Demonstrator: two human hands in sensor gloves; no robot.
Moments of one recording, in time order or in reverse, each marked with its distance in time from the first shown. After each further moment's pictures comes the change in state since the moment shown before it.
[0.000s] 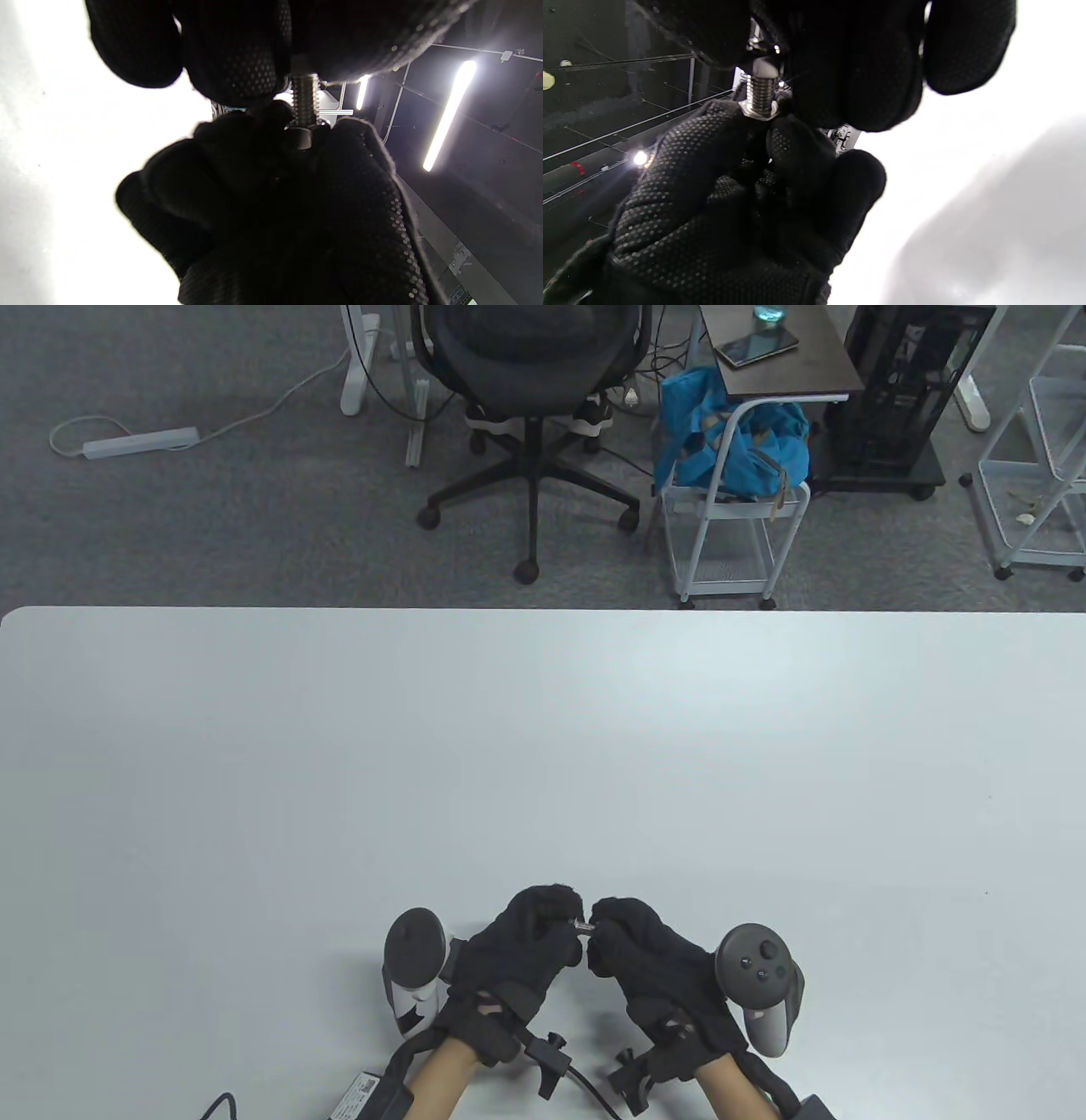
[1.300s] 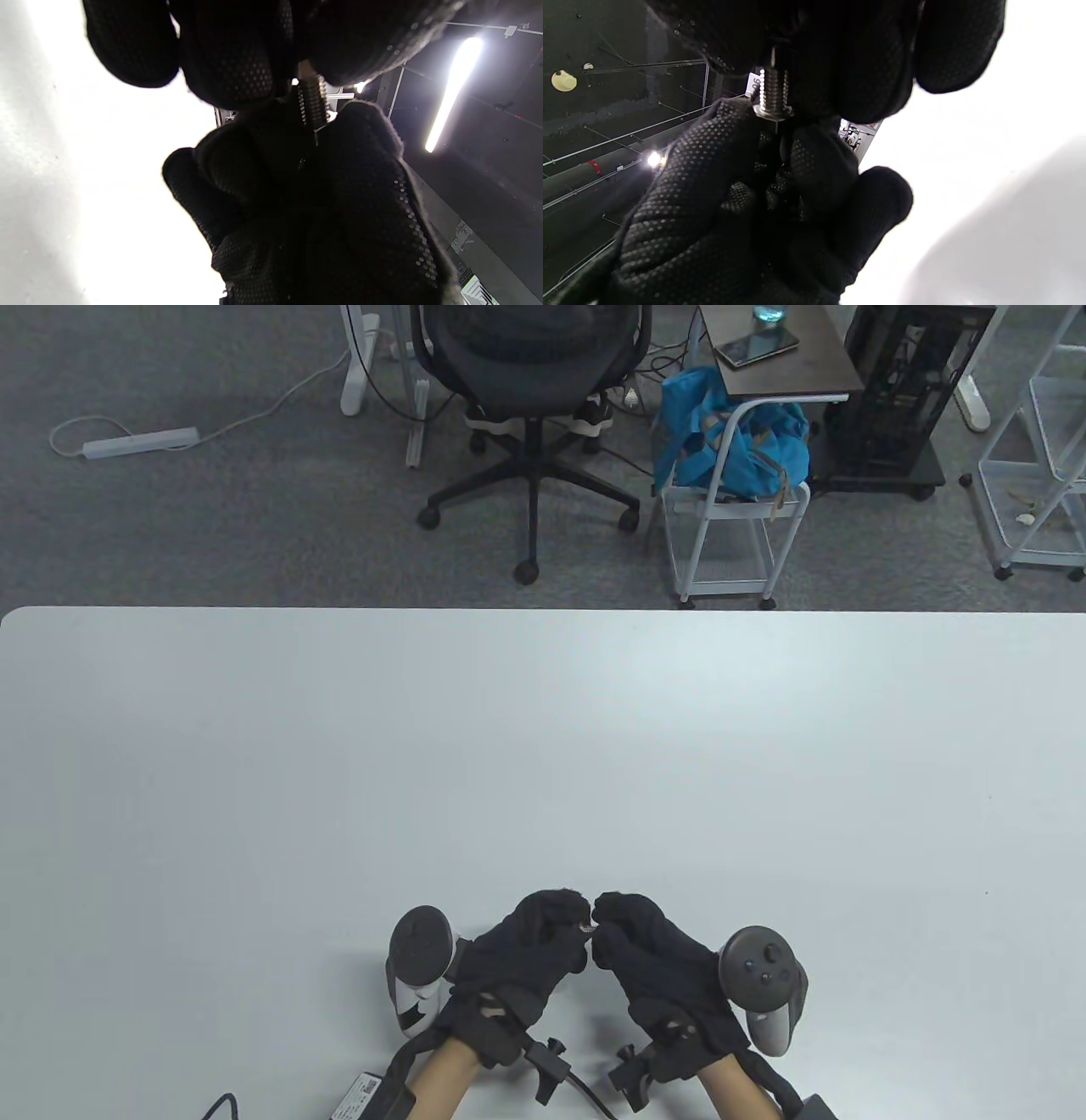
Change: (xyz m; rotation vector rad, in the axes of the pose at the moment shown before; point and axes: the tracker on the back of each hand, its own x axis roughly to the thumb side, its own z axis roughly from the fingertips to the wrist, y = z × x) left_hand -0.002 -0.002 -0.001 -0.054 0.002 -0.045; right_hand 0.005 -0.003 0.000 -0.021 -0.042 0.020
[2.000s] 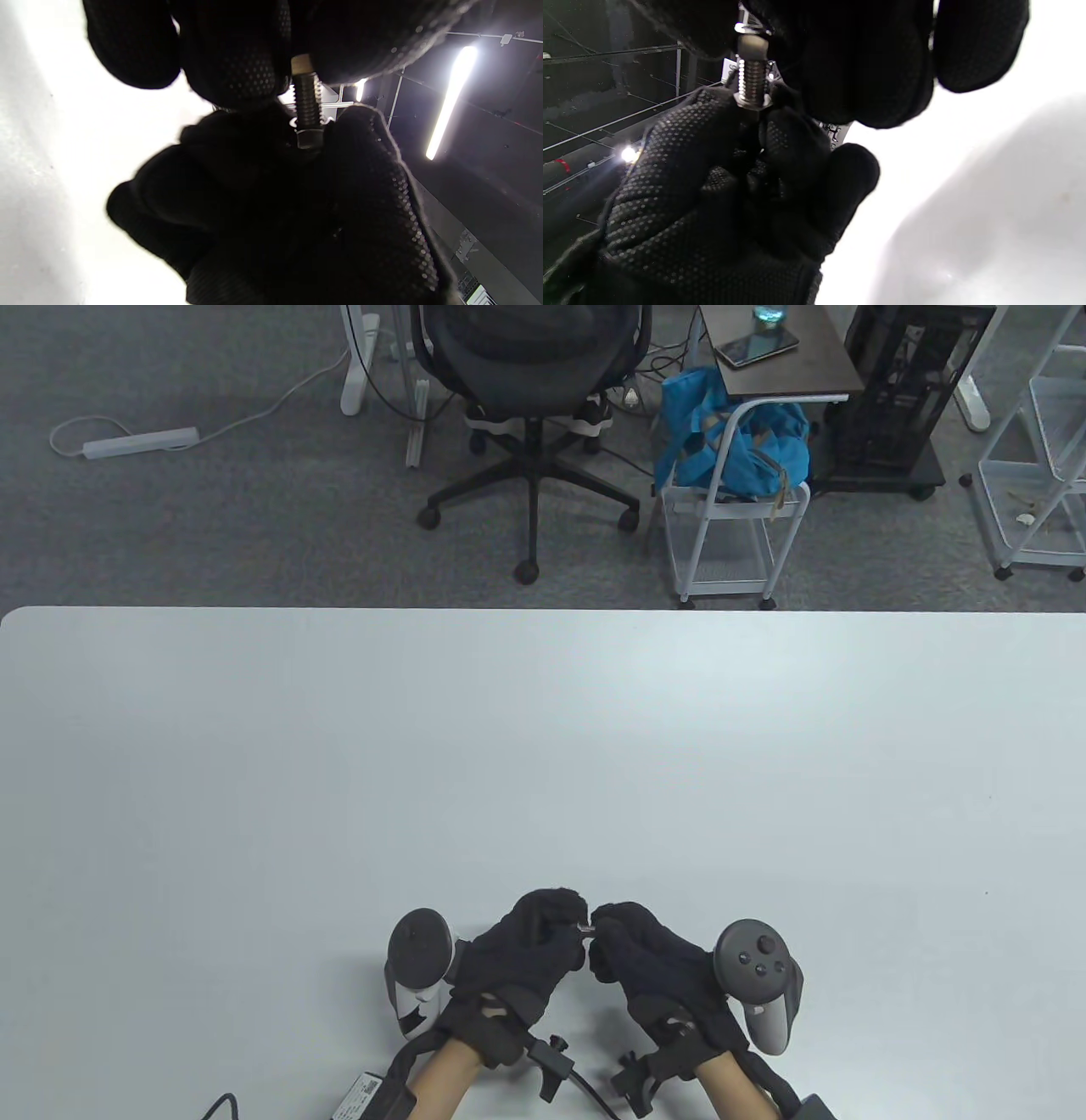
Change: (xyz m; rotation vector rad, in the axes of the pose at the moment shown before) left_hand -0.001 0.000 0.000 0.038 -0.003 -0.004; right_hand -0.009 0.004 0.000 0.052 0.084 -0.022
